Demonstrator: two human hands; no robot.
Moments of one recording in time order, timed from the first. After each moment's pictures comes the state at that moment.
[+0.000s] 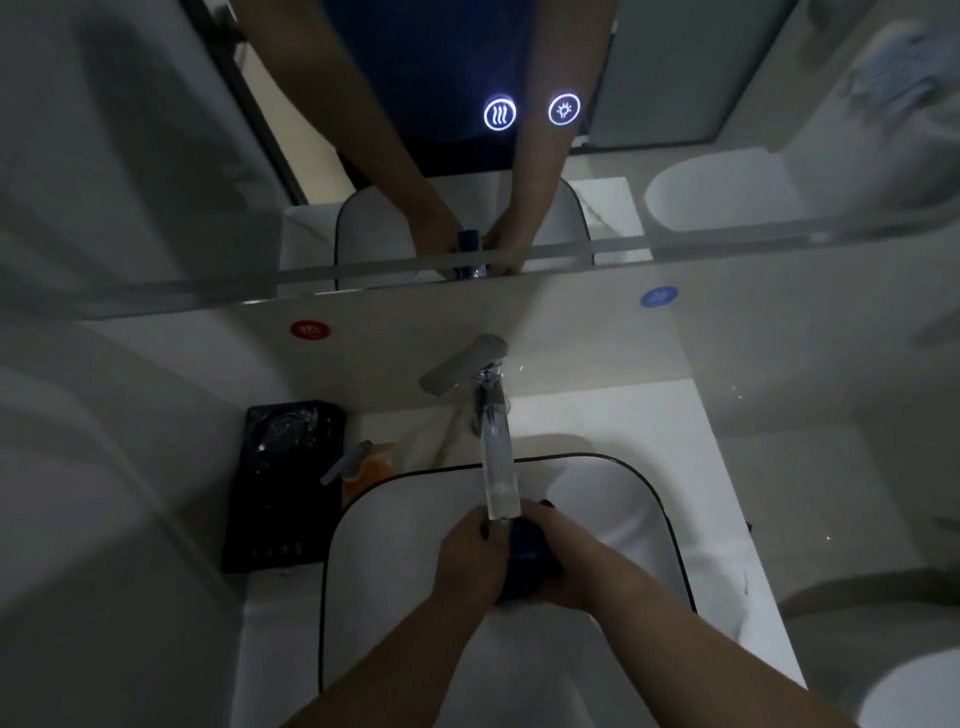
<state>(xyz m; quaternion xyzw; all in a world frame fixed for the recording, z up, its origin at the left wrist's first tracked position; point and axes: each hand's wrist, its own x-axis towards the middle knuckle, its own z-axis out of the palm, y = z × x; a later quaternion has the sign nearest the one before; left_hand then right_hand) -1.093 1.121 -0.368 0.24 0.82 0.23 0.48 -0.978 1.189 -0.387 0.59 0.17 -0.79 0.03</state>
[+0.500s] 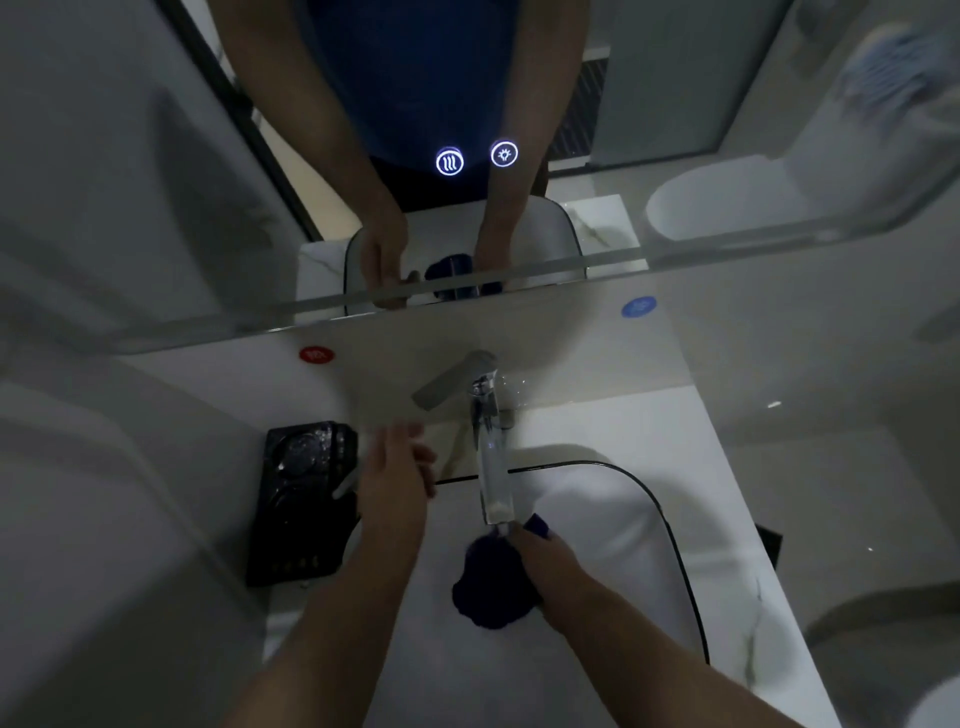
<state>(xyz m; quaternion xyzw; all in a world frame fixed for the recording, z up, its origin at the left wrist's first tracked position) -1.159 1.155 -0.260 0.07 0.76 0.54 0.35 -0.989 1.162 -0.382 0.63 0.26 -0.73 -0.08</state>
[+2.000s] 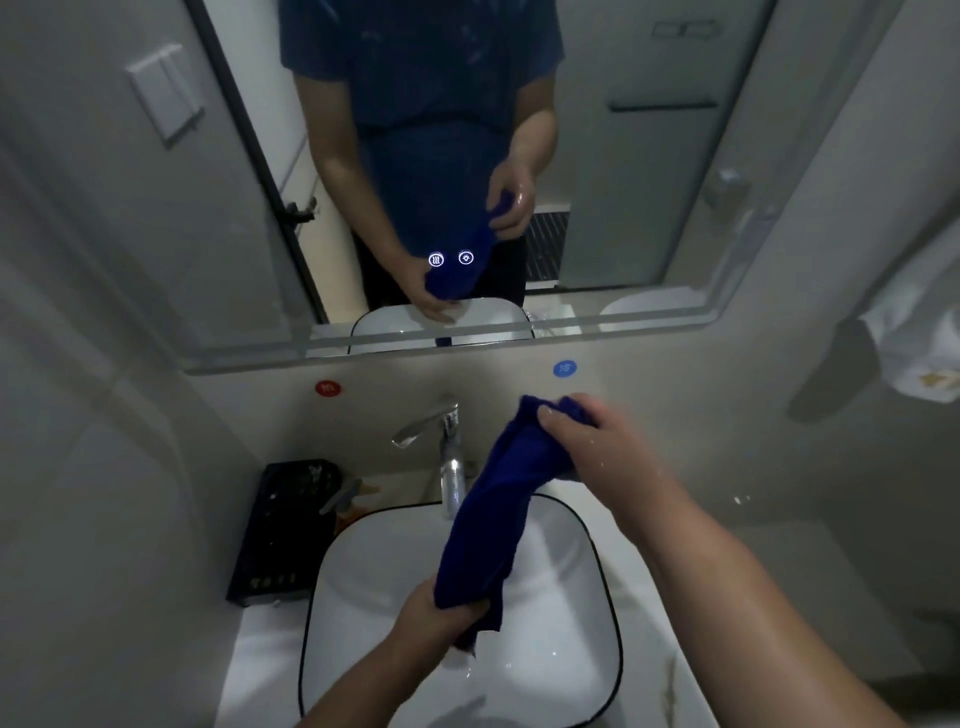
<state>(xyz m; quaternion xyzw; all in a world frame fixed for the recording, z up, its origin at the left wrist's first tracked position) -1.059 1.030 -0.277 0.22 0.72 0.33 0.57 -0.897 1.187 -0.086 0.50 0.61 -0.55 -0.28</state>
